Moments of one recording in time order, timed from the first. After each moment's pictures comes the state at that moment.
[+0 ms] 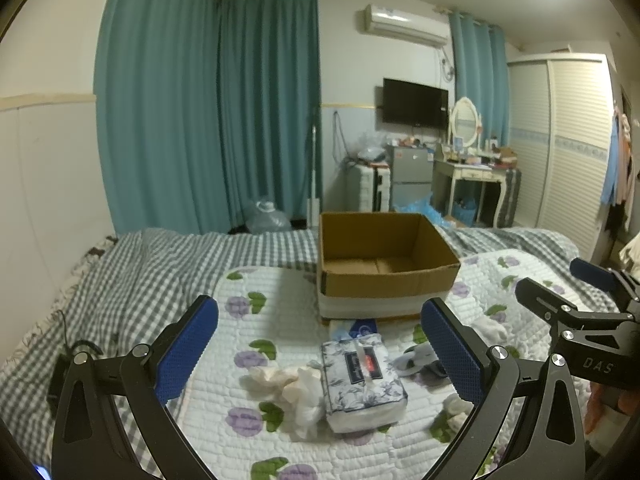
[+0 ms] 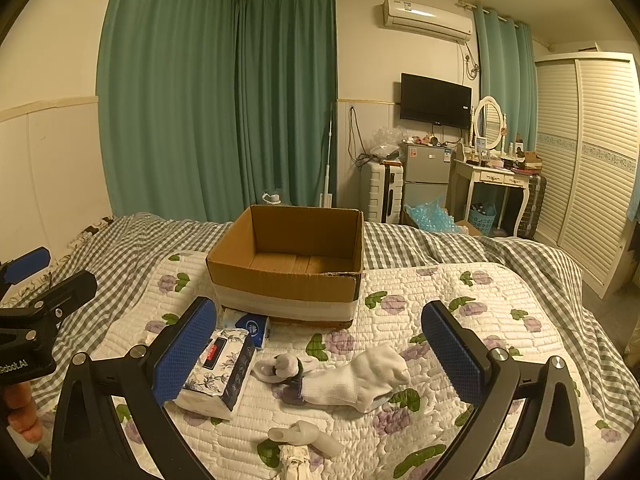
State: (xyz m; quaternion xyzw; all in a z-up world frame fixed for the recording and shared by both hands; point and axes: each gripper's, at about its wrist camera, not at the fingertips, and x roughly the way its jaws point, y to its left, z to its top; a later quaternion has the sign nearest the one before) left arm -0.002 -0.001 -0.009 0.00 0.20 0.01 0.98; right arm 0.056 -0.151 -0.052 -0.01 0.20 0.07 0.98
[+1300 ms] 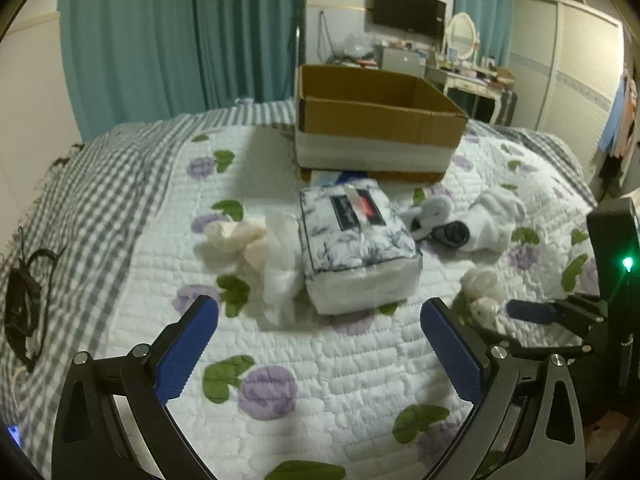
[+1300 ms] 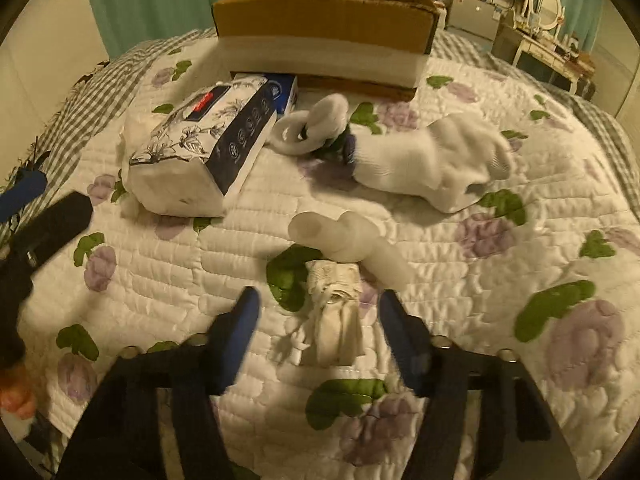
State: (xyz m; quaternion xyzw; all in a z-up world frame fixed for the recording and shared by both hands) left arm 0.013 -0.011 -0.116 0.00 0.38 -0.02 0.93; right arm 0.084 -0.122 -0.208 -0.05 0.50 0.11 0.86
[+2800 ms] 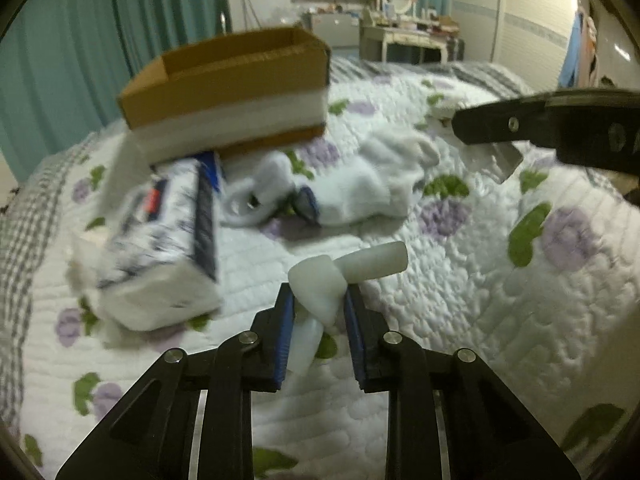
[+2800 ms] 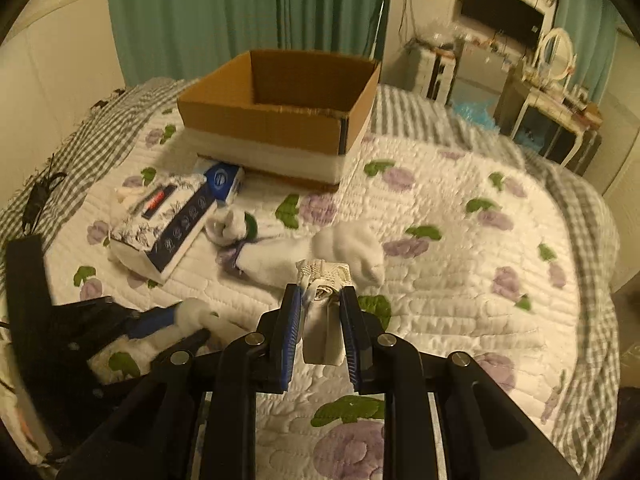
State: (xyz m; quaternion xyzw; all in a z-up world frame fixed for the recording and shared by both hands) left arm 0.036 -0.134 -0.138 0.07 0.41 -0.10 0.90; right arm 0.117 -0.207 -0.118 -0.09 0.41 0.14 0.89
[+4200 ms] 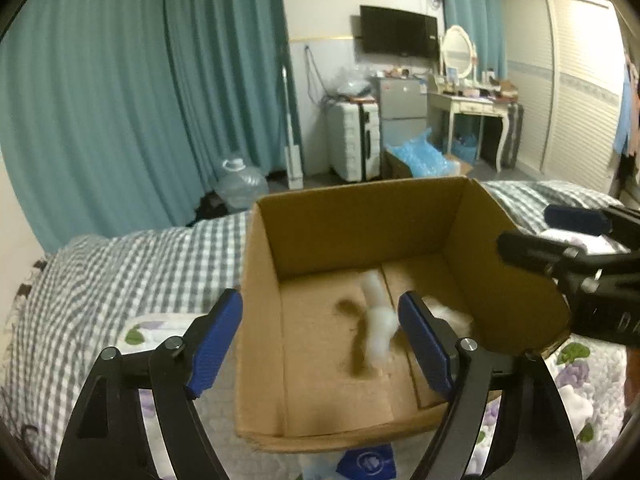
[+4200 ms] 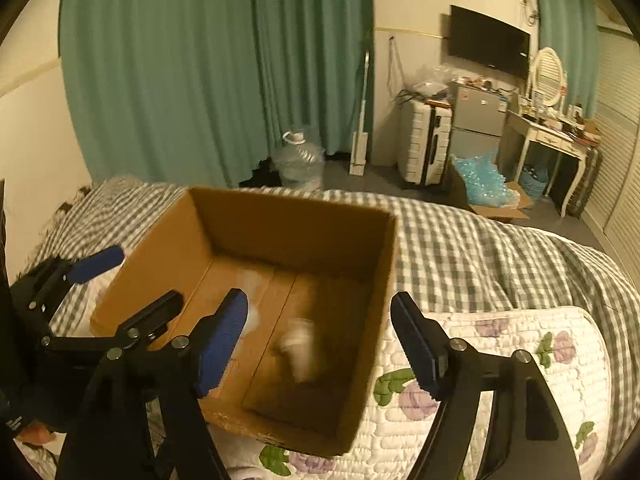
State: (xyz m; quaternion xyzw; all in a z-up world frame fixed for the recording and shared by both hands) left arm 0.267 -0.046 -0.070 0.06 0.31 -0.01 0.95; right arm 0.331 -0.159 -0.080 -0.03 0.33 0.14 0.93
